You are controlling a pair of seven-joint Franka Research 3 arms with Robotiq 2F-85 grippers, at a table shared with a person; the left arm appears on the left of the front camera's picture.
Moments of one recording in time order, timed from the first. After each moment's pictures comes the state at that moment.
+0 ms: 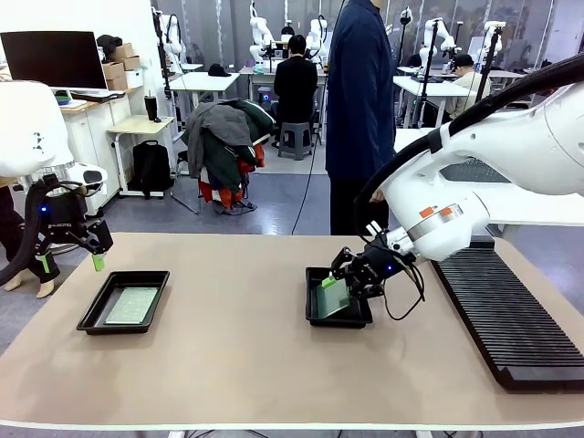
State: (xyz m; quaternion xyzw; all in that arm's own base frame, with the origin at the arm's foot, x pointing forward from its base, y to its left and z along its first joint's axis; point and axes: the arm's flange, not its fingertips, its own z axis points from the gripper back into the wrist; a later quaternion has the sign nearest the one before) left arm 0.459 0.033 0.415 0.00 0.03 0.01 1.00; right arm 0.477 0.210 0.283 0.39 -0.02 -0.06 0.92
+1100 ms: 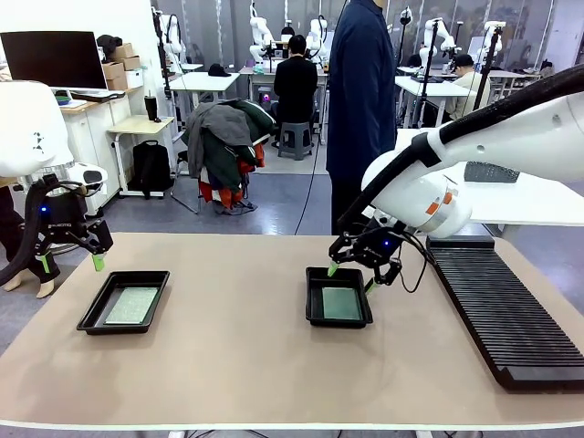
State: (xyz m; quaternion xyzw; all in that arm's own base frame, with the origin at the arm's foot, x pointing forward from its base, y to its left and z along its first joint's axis) left arm 0.459 0.033 0.415 0.00 0.03 0.01 1.00; right arm 0.486 0.228 0.341 0.20 -0.01 -0.07 0.98
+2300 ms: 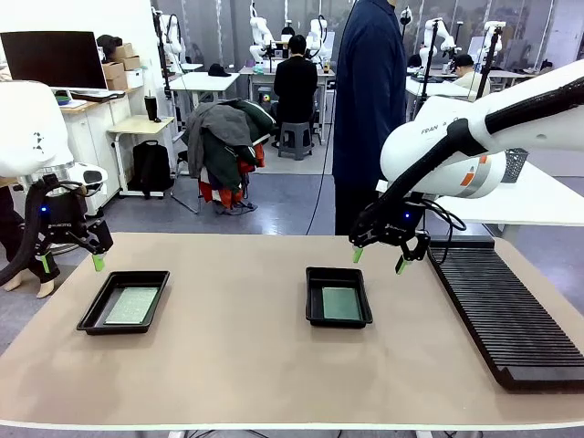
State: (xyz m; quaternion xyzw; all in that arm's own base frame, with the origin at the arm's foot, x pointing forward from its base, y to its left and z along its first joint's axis) left arm 0.459 0.033 0.415 0.00 0.03 0.01 1.00; right arm 0.463 0.211 0.409 0.12 -0.01 -0.05 0.99
